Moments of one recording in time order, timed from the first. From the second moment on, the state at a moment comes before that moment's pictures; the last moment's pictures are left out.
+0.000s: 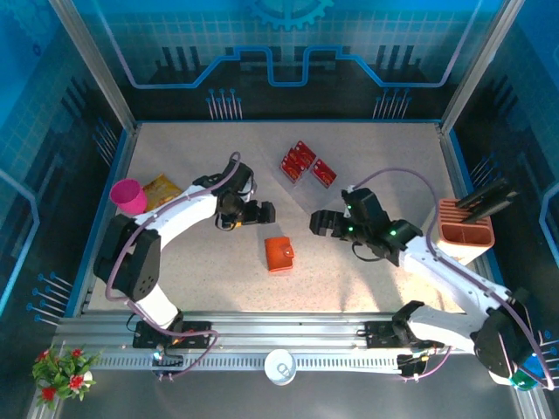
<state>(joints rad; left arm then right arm) -0.42 1.63 1.14 -0.69 0.24 -0.51 0.59 1.08 0.77 -0.48 0.00 0.68</state>
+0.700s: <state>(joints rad) -0.34 1.21 0.81 -0.24 -0.20 -0.31 0.28 1.19 0.73 -0.47 0.35 0.41</state>
